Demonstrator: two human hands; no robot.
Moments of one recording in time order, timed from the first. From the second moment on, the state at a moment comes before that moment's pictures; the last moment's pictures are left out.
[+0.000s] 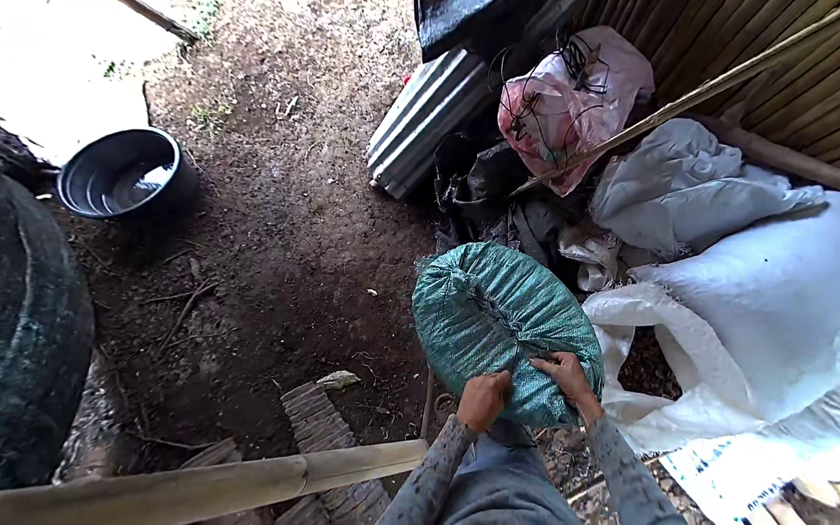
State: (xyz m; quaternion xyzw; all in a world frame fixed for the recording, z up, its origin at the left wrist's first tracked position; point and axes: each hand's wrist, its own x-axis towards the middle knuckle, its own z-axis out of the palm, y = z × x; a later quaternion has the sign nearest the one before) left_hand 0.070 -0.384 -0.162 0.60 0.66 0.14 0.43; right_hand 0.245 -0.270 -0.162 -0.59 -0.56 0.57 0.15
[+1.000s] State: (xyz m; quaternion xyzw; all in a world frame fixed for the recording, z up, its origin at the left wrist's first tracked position) left_hand 0.110 -0.396 -0.165 0.54 0.60 0.49 0.32; right_hand 0.247 -0.244 -0.143 -0.51 -0.42 0.75 -0.06
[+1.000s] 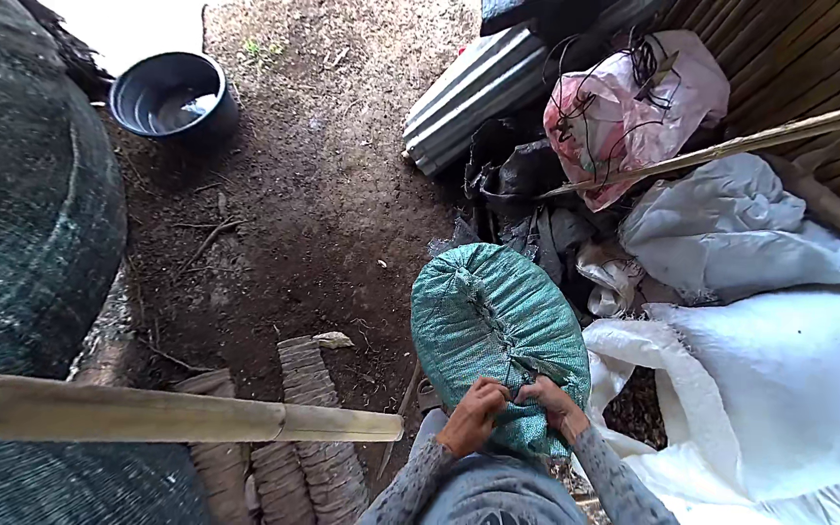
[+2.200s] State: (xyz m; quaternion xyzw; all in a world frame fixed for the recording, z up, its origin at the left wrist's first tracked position) left_hand 0.110 -0.358 -0.143 0.25 0.72 0.38 0.52; right_hand 0.252 -0.228 -0.122 -0.51 -0.22 0.83 0.03
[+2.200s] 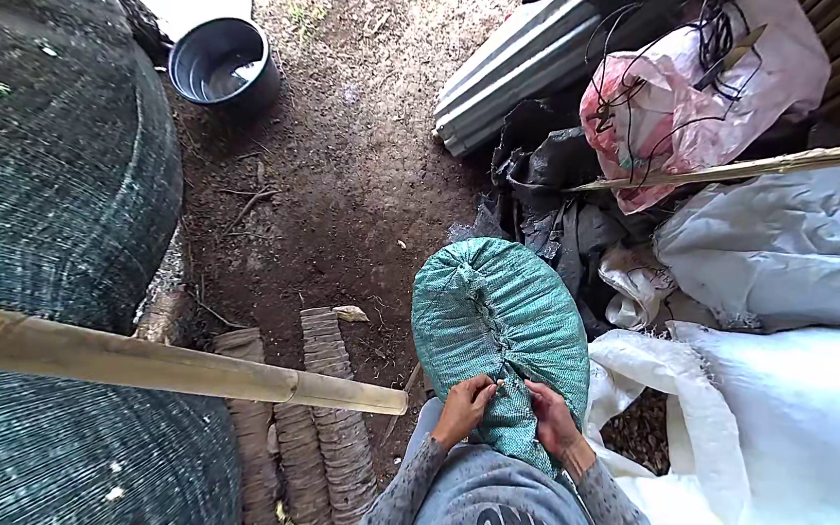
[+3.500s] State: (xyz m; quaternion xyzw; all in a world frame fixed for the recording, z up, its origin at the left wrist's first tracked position) left_hand 0.080 -0.344 -0.147 0.10 0.60 0.35 0.72; right_hand 0.227 -0.224 -0.132 -0.57 -0.38 0.73 -0.06
